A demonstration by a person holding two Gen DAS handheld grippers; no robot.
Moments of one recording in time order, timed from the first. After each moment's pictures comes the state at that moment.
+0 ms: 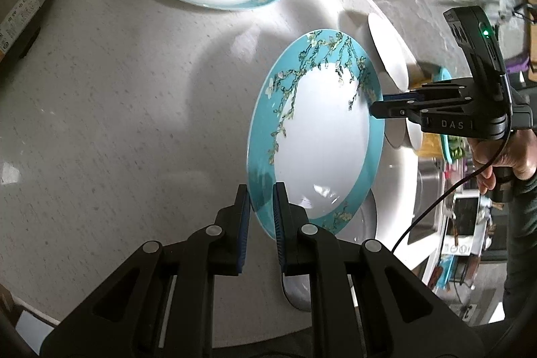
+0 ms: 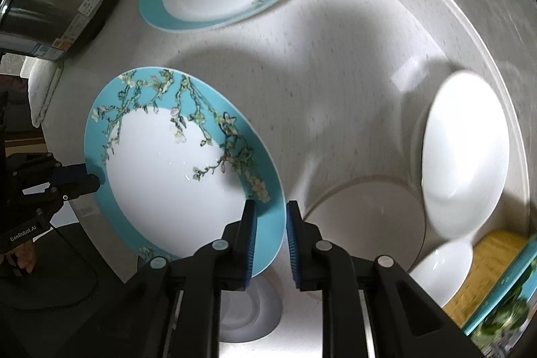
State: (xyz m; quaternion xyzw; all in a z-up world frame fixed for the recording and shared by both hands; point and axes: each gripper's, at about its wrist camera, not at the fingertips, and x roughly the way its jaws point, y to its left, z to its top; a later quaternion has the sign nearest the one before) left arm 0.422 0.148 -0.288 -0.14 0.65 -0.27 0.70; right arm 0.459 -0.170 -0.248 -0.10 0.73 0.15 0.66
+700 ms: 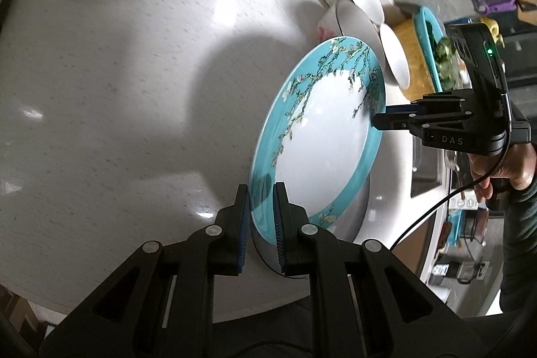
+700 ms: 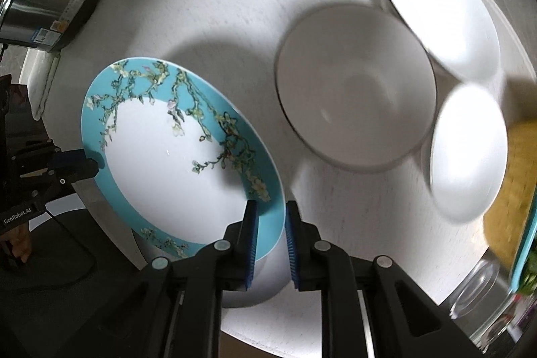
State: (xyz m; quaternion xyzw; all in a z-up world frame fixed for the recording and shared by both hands) left arm 0.372 0.104 -0.287 -0.07 0.68 -0.32 0.66; right arm 0.374 -0.223 -0.255 -0.02 0.74 0.10 0.66
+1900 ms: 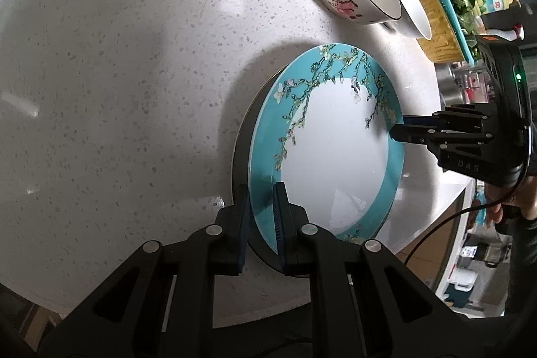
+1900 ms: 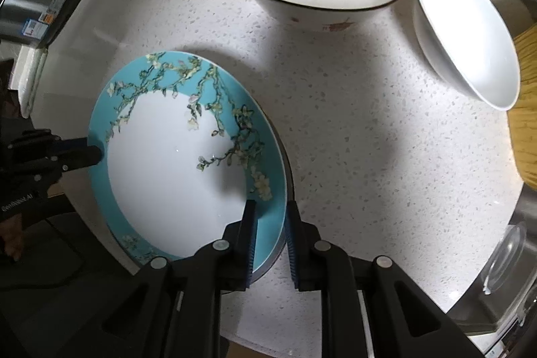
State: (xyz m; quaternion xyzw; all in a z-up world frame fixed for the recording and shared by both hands) left arm 0.334 0.030 -0.333 0.01 0.69 -0.30 0.66; right arm 0.315 -0.236 -0.293 0.00 0.72 0.06 0.69
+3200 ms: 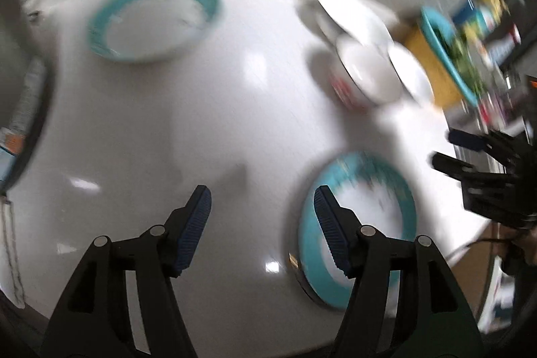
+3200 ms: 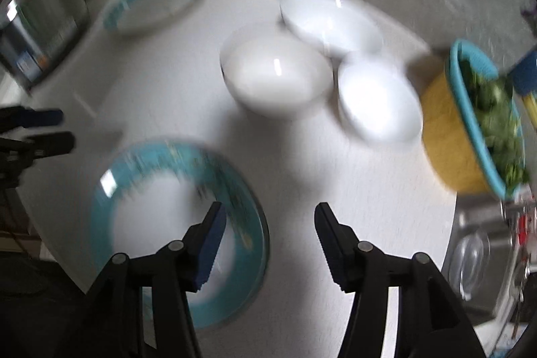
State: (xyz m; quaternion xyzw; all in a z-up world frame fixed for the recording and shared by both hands) left arm 0.370 0.036 -0.270 0.02 0.55 -0.27 0.79; right arm 0.273 -0.154 -0.193 -0.03 0.55 -0.02 0.84
